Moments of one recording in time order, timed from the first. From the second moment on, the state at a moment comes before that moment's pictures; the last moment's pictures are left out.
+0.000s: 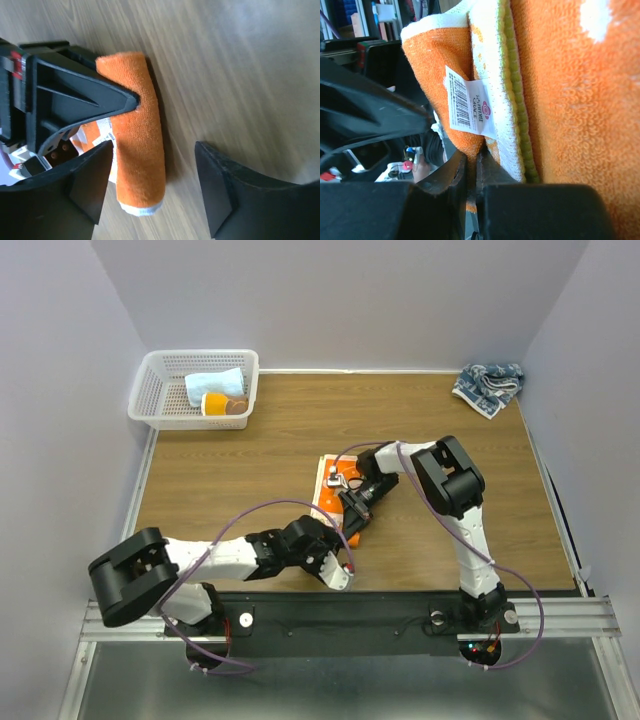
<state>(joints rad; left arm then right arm) -1.08 1.26 0.44 0.08 0.10 1.11 0.52 2.30 1.45 -1.07 -1.22 -0.48</state>
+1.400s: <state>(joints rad) -0.58 2.21 1.56 -1.09 0.99 0.94 0.38 1.48 1.34 -0.88 -0.72 -0.31</state>
